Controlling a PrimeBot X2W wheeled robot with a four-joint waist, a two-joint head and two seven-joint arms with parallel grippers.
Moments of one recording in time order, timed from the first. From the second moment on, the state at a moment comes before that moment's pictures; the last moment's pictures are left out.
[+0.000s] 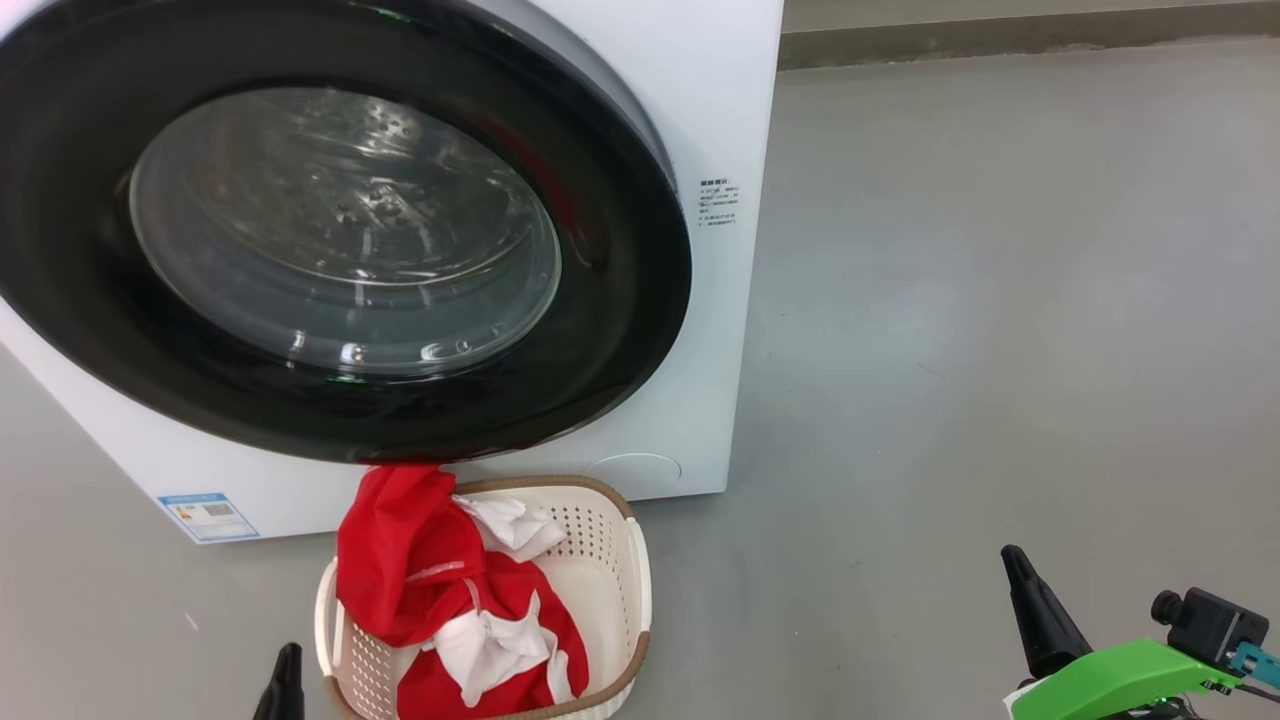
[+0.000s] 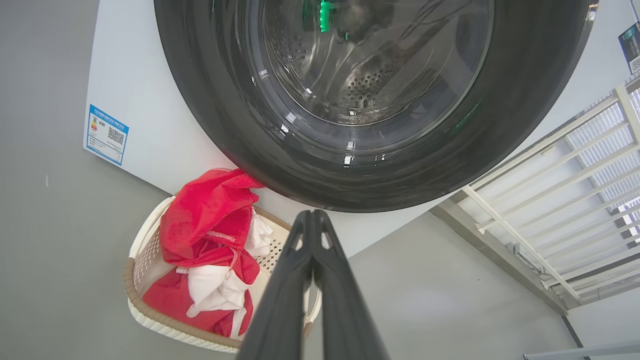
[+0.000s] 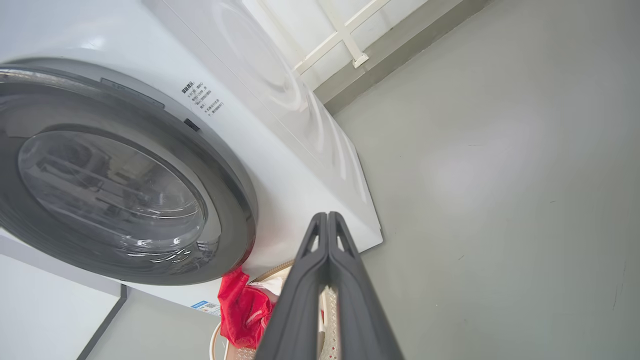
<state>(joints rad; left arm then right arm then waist) 0.07 0.04 0.09 0.27 -0.79 -0.12 -0.11 -0.01 -0.09 0.04 0.38 0.88 0.13 -0.12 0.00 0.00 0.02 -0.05</state>
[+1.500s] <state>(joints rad) -0.01 0.04 0.09 0.27 -1.24 -0.12 0.01 -0.03 -0.06 -0.05 0.32 1.27 0.13 0.00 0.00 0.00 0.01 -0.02</state>
